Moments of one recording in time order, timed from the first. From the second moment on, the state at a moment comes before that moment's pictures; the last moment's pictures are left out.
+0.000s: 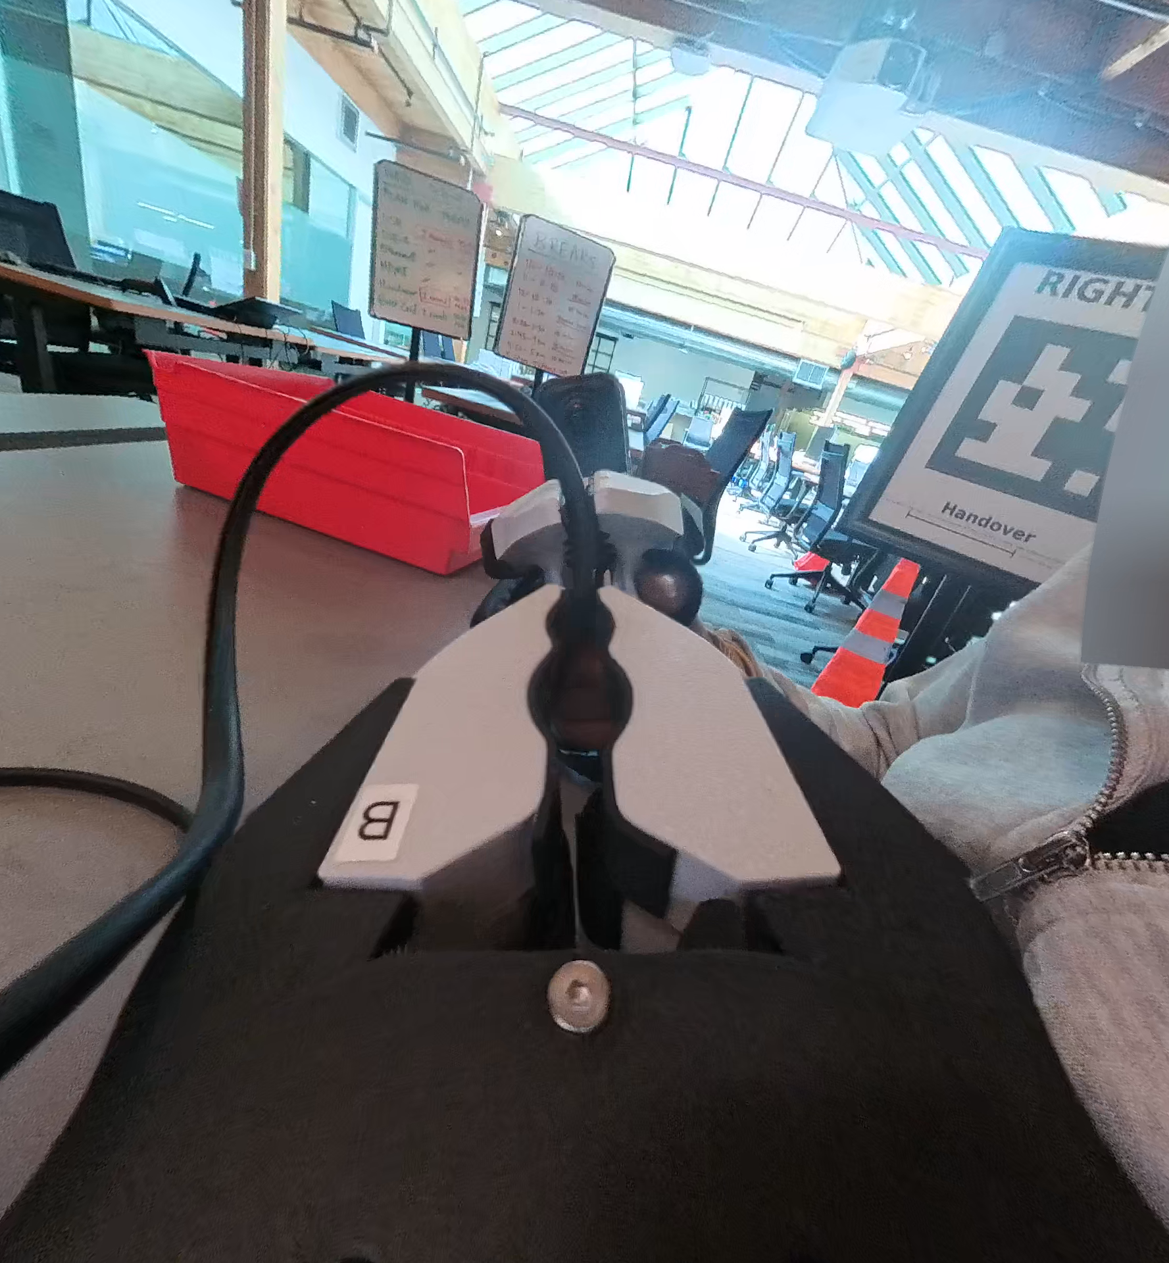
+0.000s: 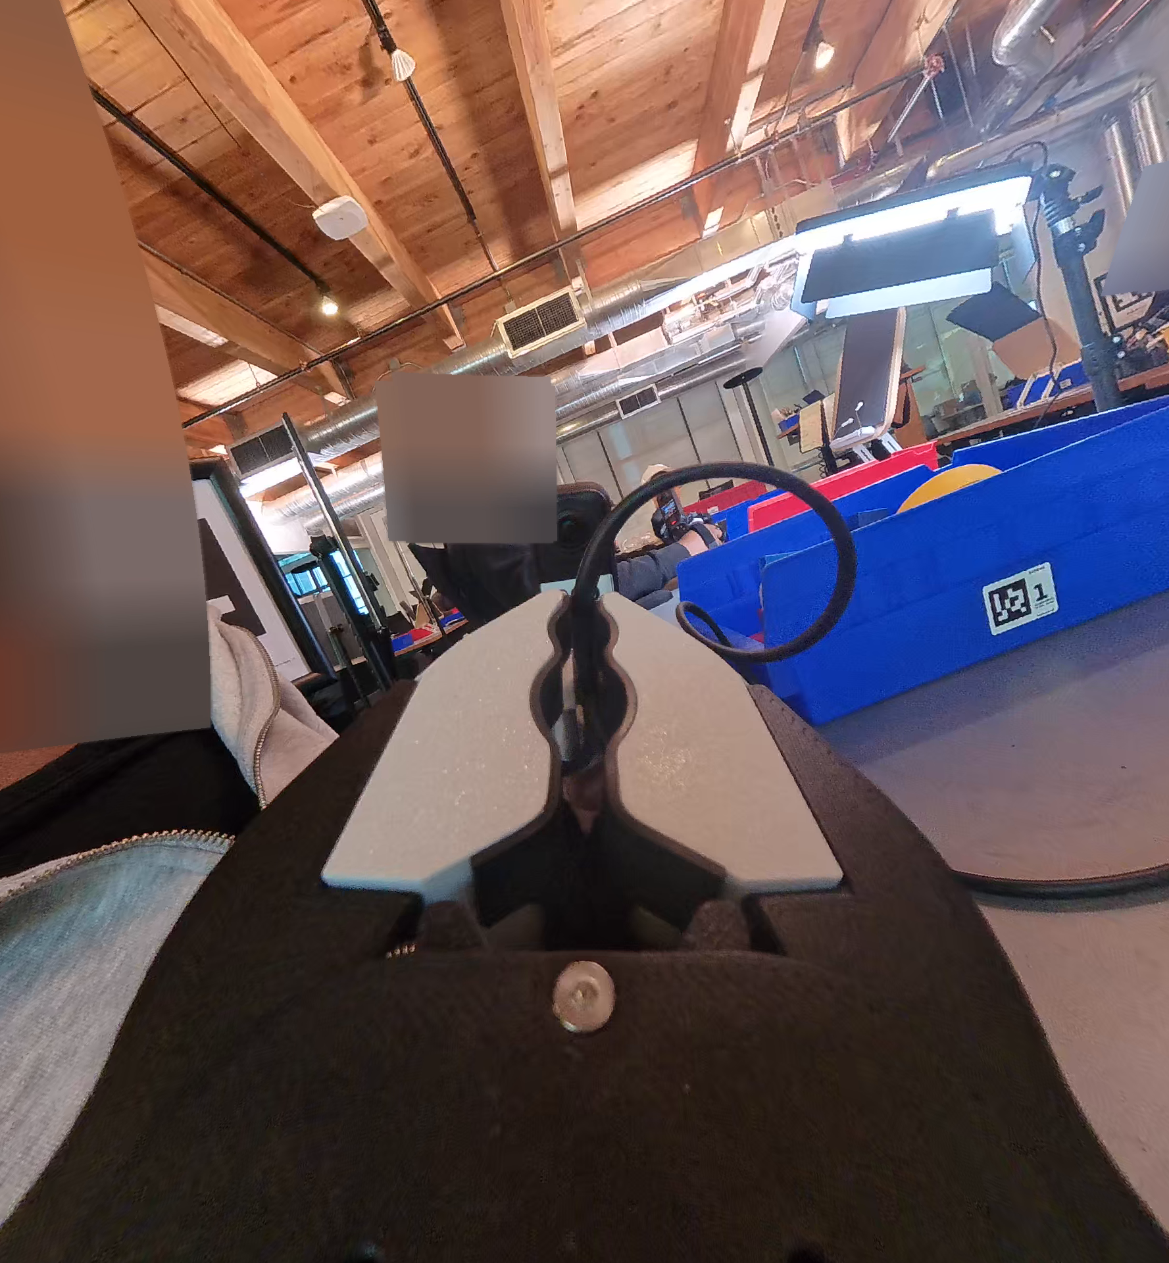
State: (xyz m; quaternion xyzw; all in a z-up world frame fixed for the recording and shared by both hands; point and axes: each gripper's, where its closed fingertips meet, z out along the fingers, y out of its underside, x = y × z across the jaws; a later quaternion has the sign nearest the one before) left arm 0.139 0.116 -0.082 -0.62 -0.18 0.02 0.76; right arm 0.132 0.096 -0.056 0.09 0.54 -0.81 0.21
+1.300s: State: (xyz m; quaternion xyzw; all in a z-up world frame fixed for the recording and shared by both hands) left arm 0.141 0.100 -0.060 -0.53 -0.20 -0.09 0.82; right arm 0.131 0.093 -0.057 0.11 0.54 -0.80 0.25
